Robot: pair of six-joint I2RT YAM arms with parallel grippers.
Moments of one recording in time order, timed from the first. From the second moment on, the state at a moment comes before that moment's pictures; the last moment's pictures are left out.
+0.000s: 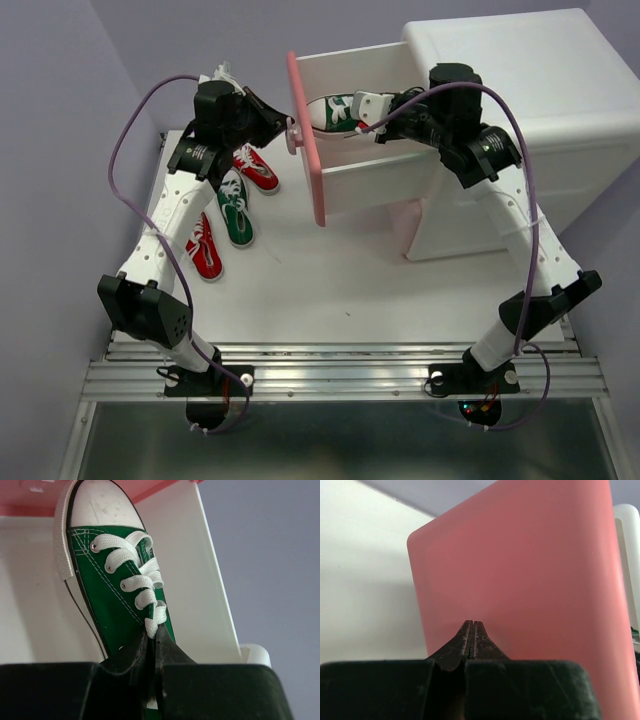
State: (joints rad) left arm -0.31 1.56 1.72 -0.43 0.22 -0.92; right arm 0.51 1.62 2.04 -0.64 -0.32 -1.10
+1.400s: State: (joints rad) left arm -0.29 1.58 1.78 -0.54 0.18 -0.85; right arm 0.52 1.70 2.04 0.02 -0.31 -0.55
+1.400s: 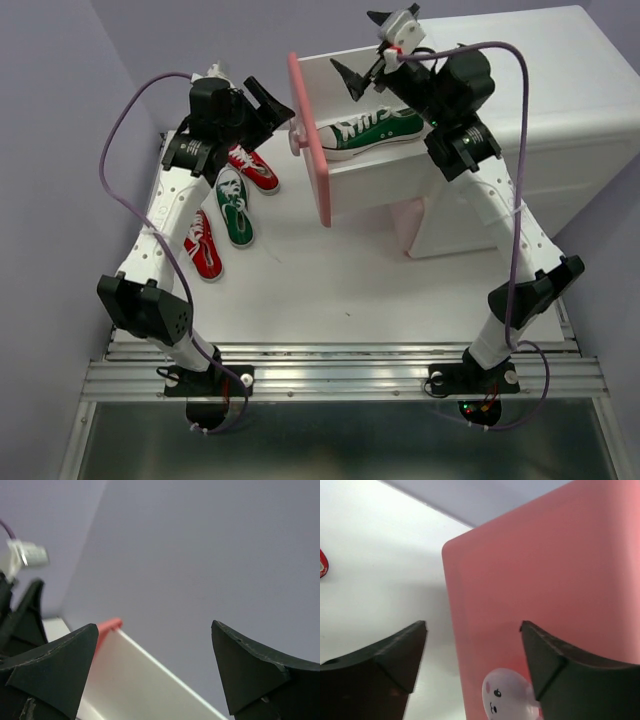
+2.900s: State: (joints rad) left arm 0.01 1.85 1.59 -0.78 -0.02 -0.62; right arm 1.23 1.81 1.98 -0.95 0.03 0.01
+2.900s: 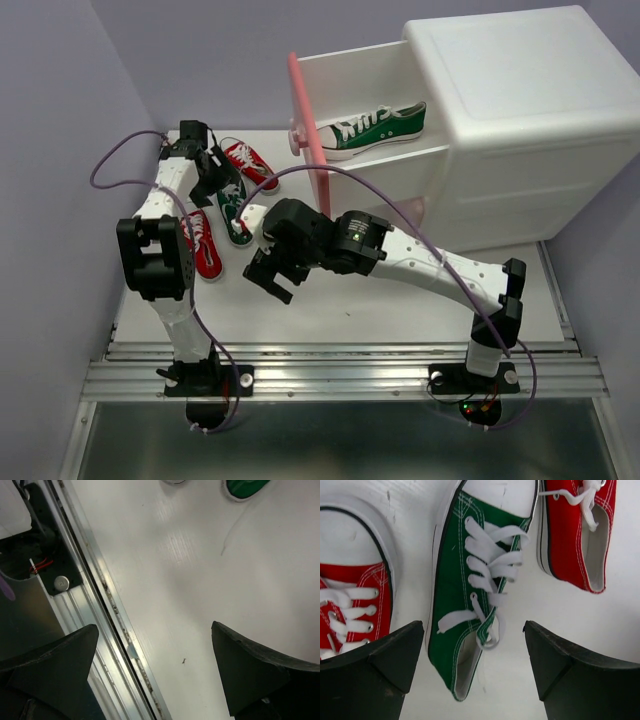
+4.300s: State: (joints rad) left arm -0.09 1.44 1.86 -1.25 -0.01 -1.20; right arm 1.23 1.74 2.16 -0.73 0.37 -0.05
